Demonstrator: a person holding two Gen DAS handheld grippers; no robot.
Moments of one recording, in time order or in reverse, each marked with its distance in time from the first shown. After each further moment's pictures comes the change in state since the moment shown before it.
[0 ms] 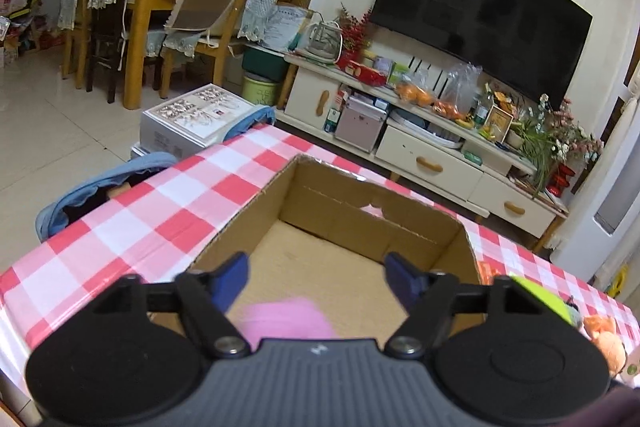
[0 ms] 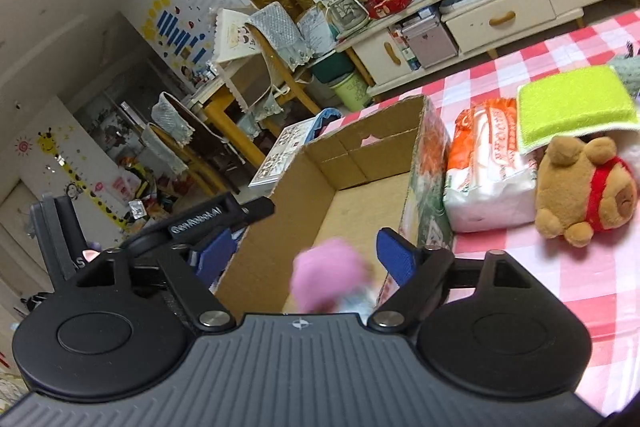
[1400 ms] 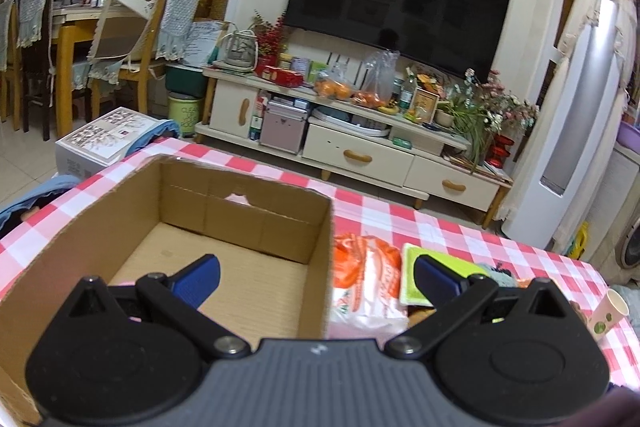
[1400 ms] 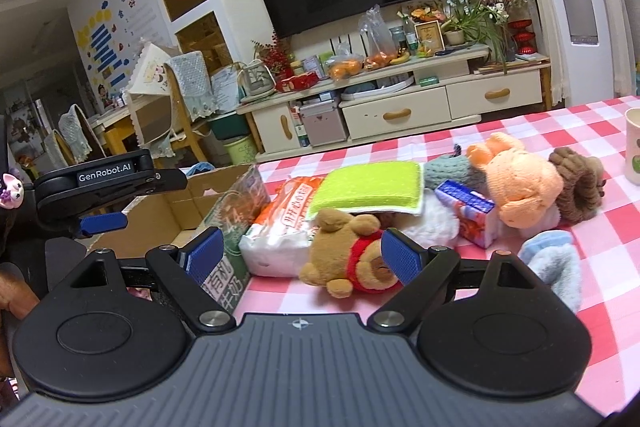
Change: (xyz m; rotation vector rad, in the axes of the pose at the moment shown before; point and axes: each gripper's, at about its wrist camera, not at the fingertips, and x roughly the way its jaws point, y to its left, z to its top) left arm -0.005 -0.096 -0.031 0.156 -0.023 -0.163; right arm -0.100 -0.030 -0.017 -0.199 -0.207 -0.373
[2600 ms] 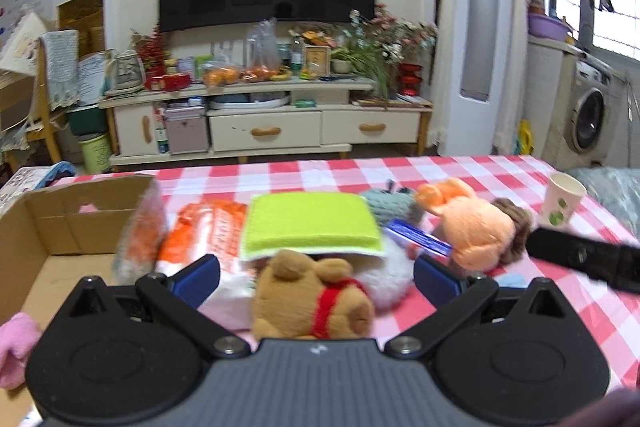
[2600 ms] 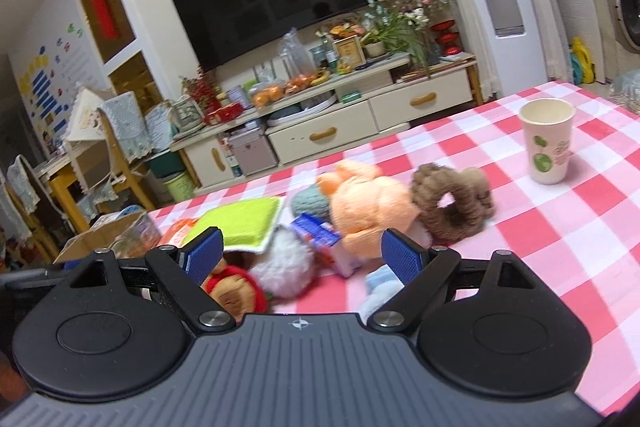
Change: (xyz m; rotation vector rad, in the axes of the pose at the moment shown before) left arm 0.012 -0.123 -0.053 0.343 0.064 -0.166; right arm -0.020 -0.027 -0.002 0.141 -0.083 -0.191
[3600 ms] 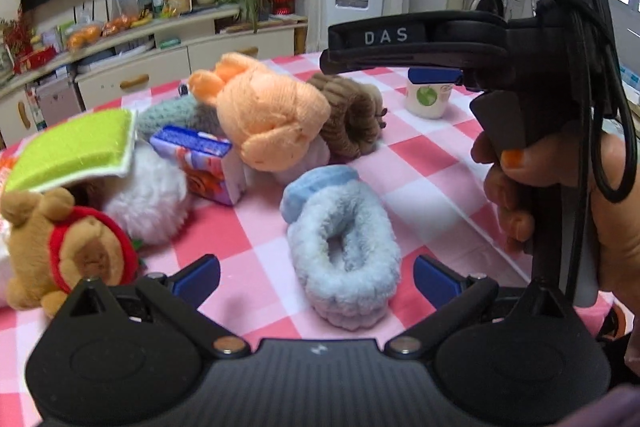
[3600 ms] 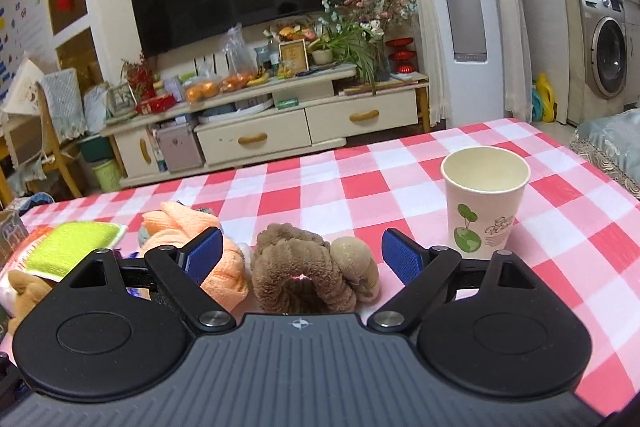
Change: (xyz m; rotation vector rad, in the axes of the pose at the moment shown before) left arm 0.056 -0.118 -0.046 0.179 0.223 -0.284; right arm 0.087 -0.024 0.024 -0.115 0.003 -0.188
